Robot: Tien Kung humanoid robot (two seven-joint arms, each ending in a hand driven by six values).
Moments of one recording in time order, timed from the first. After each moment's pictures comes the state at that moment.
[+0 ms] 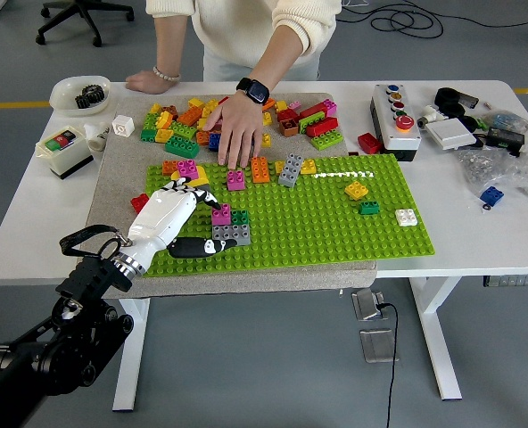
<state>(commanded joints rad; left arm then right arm) -0.44 0.05 -1.11 -0.83 2.27 0.42 -0.33 0.12 -0.10 1.63 0.18 -1.79 0.05 -0.09</state>
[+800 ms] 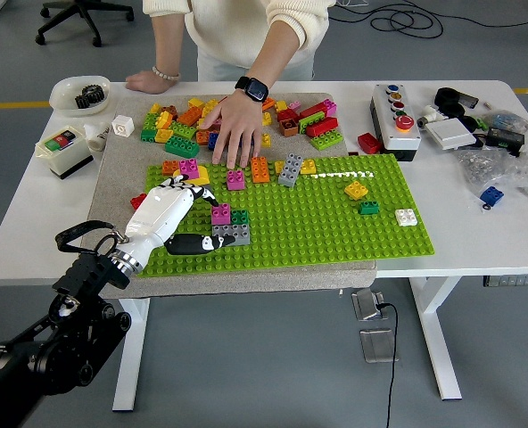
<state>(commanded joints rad) -0.43 0.05 -1.14 -0.86 2.27 0.37 -0.31 0.12 -0.10 1.63 0.18 -1.79 0.05 -0.09</state>
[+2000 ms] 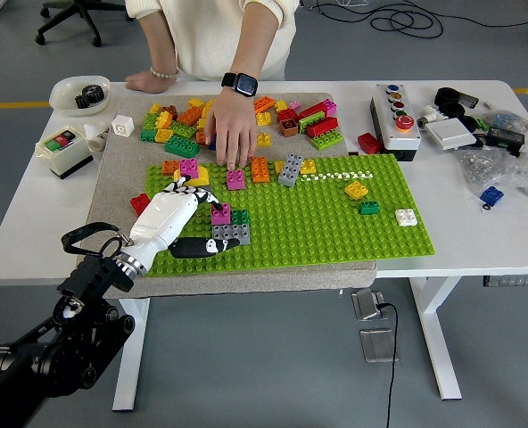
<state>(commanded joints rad) -0.43 0.04 -1.12 -0.86 2.27 0.37 -0.29 0.12 -0.09 1.62 0.18 -1.78 0.05 -0.09</state>
